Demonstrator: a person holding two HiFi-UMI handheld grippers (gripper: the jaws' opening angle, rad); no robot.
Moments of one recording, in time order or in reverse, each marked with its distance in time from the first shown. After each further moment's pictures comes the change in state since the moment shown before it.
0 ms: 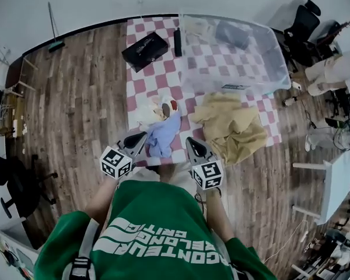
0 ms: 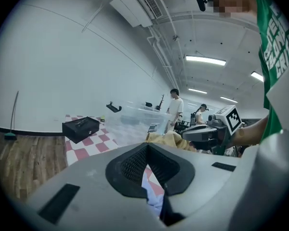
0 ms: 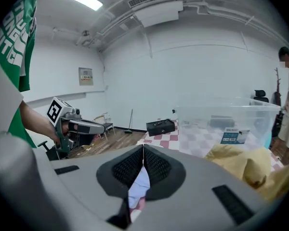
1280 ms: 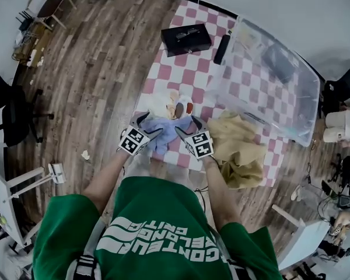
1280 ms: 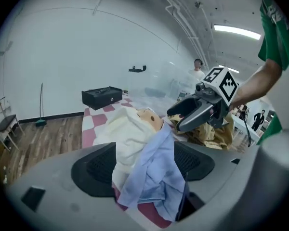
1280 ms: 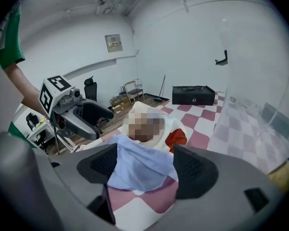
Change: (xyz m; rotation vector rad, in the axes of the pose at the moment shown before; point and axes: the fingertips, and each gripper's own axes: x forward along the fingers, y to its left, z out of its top) left arm 0.079 0.066 -0.126 -0.080 0.270 0.318; right arm 0.169 -0.037 -0.091 -0.251 0.396 0.431
